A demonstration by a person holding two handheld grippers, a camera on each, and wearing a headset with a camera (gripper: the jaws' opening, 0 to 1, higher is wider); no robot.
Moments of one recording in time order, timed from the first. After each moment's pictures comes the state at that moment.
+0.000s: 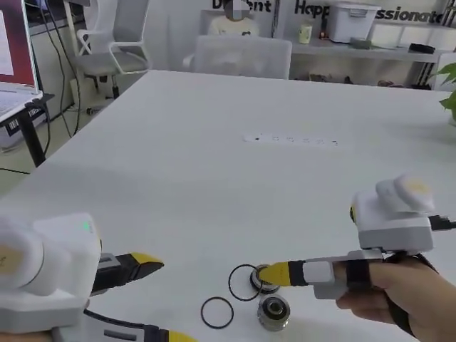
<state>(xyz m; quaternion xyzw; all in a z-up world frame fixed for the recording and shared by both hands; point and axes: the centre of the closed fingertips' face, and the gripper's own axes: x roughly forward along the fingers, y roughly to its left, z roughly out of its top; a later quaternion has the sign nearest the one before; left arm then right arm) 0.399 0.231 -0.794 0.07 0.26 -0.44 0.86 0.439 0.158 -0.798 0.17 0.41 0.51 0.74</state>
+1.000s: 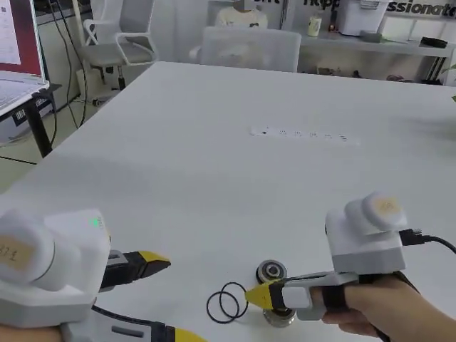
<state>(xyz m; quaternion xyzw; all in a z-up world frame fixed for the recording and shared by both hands) 0.398 0.232 -0.800 0.07 0.26 -0.44 0.86 0.430 0.172 -0.836 0.07 0.41 0.52 0.74</state>
